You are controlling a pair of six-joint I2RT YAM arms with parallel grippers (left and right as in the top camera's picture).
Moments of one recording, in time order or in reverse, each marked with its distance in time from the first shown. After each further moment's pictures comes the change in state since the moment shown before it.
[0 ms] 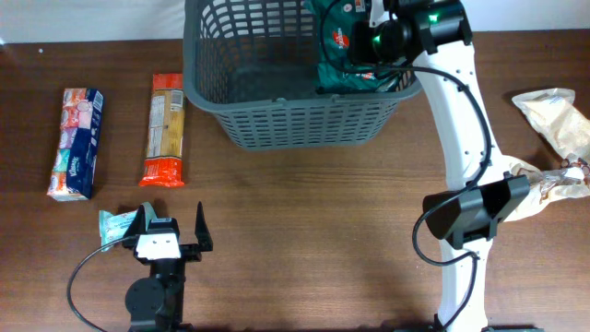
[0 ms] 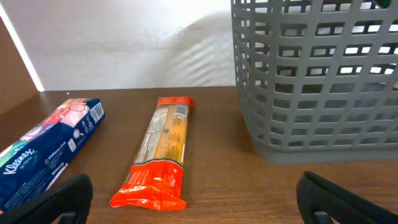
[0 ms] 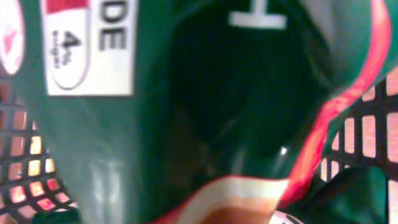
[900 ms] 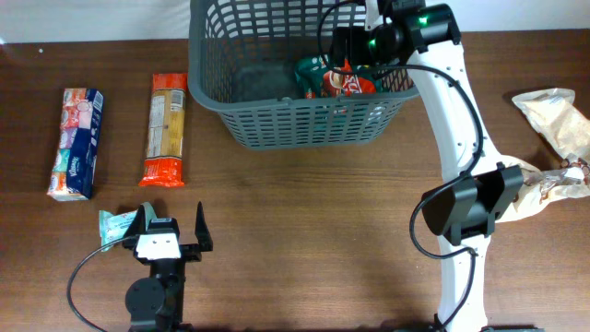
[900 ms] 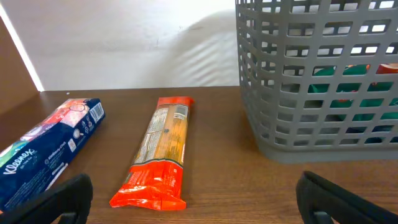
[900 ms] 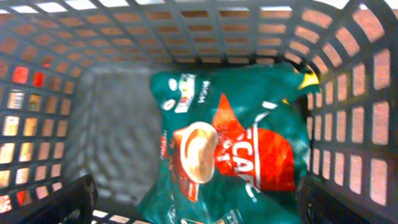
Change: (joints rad) left arm 0.000 0.000 0.000 0.000 0.000 0.000; right arm -0.006 0.033 -0.061 0.111 -0.024 -0.079
